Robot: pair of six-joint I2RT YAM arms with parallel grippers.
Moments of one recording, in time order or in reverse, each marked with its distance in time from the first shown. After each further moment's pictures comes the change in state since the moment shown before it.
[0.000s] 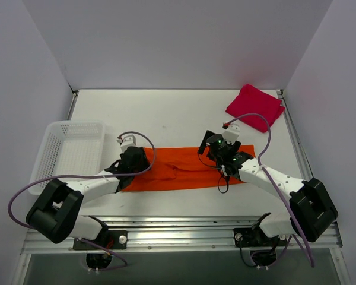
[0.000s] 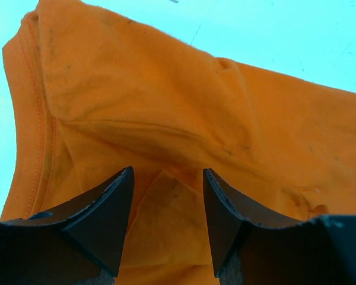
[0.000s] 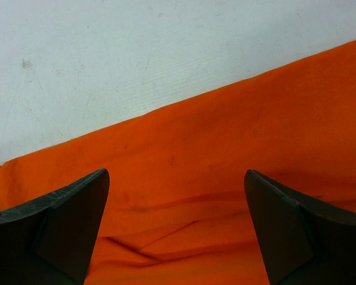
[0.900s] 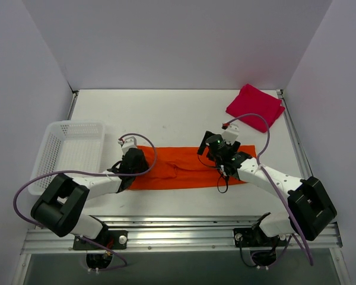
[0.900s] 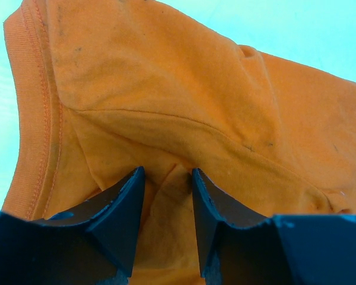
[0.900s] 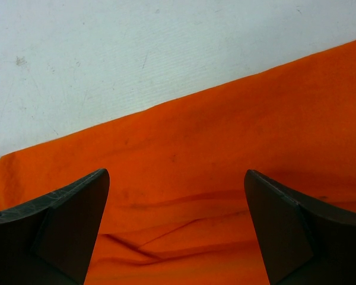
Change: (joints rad) left arm 0.000 0.069 -0.029 0.075 0.002 -0.010; right arm 0.000 0.014 0.000 0.003 0.000 0.000
